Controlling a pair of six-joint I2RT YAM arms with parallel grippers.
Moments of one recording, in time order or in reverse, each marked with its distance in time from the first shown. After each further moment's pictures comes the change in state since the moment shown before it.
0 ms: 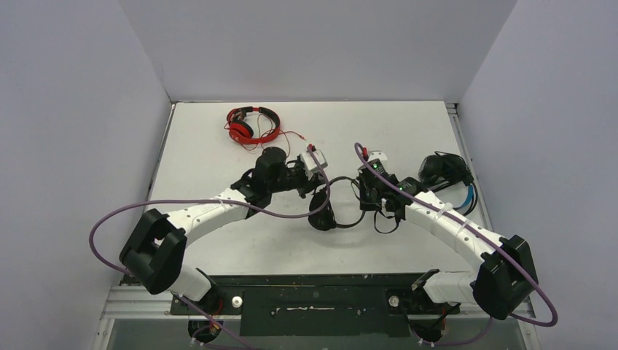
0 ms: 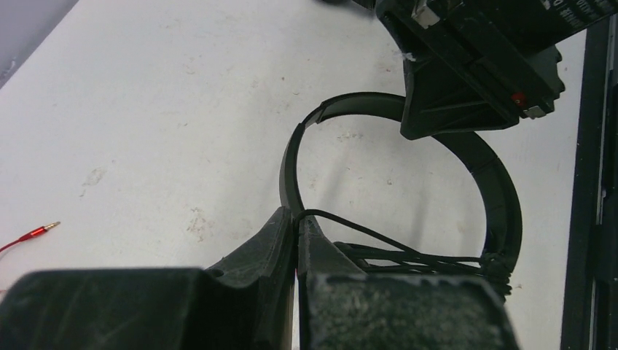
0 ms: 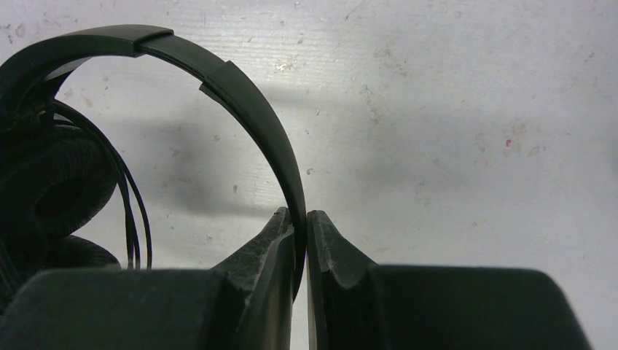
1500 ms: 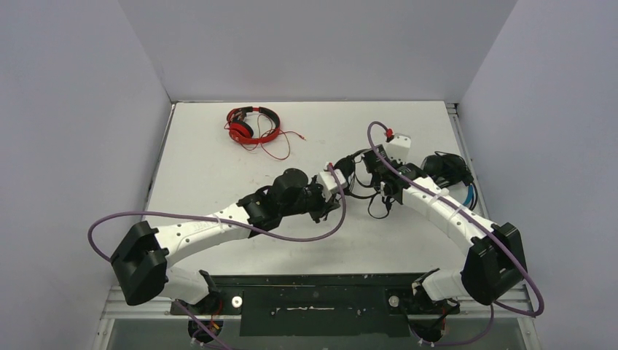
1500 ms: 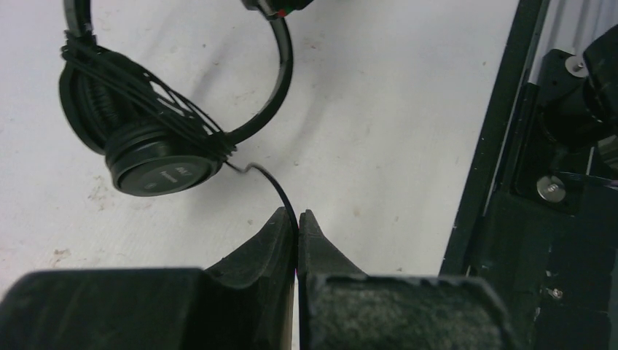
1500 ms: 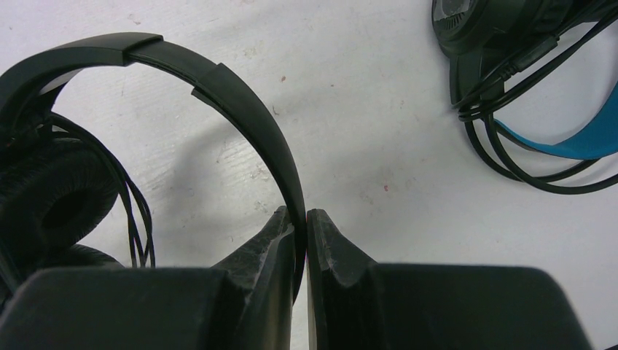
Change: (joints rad) left arm -0.245 -0.091 0.012 -0.190 -0.249 -0.180; right arm -0.095 0.097 0.112 -0.014 0.385 0.213
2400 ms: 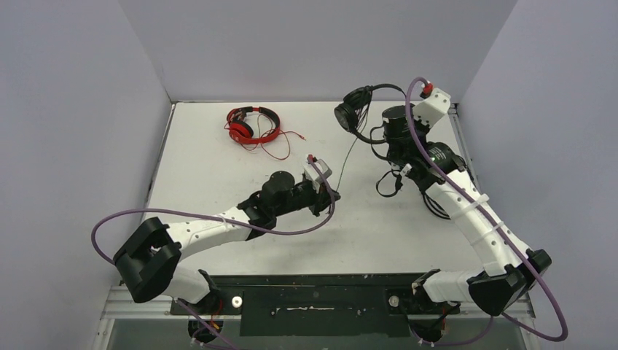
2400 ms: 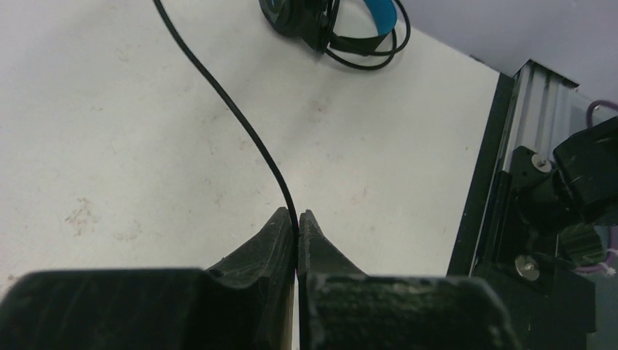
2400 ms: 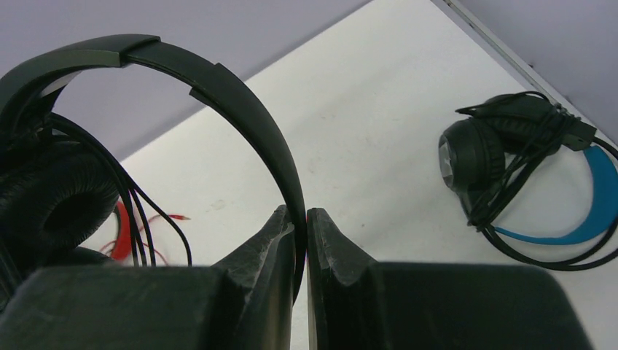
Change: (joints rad) left arm 0.085 0.045 -0.176 0.468 0.079 -0.232; right arm 0.025 -0.082 0.450 -0.032 0.206 0.045
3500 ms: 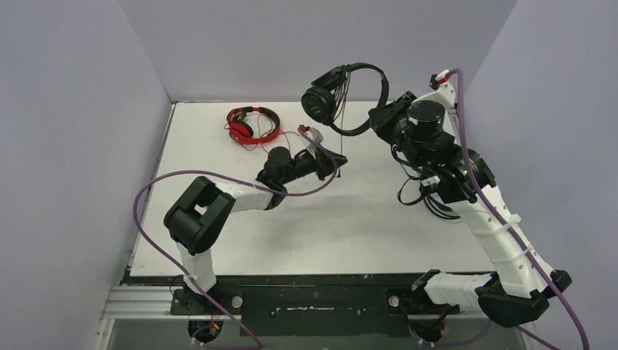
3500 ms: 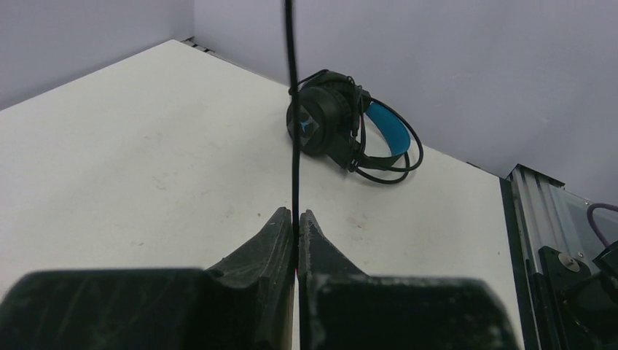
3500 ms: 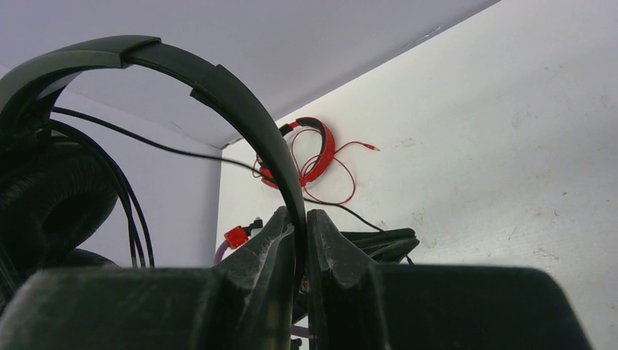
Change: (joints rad) left arm 0.202 0.432 0.219 0.494 0.234 -0.122; right arm 0.073 -0.071 0.138 0.013 -0.394 0.138
